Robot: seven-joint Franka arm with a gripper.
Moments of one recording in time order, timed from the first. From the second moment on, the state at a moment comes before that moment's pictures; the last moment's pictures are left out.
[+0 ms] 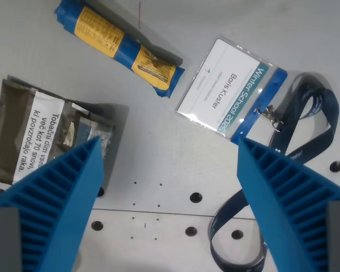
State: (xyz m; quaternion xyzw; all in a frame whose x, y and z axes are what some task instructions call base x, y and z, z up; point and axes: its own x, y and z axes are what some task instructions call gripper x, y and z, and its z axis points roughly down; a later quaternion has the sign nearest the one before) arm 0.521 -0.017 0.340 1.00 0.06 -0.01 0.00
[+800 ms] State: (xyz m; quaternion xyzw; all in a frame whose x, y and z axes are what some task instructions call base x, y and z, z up) arm 0.530 -0.001 0.298 0.99 0.16 -0.01 0.00
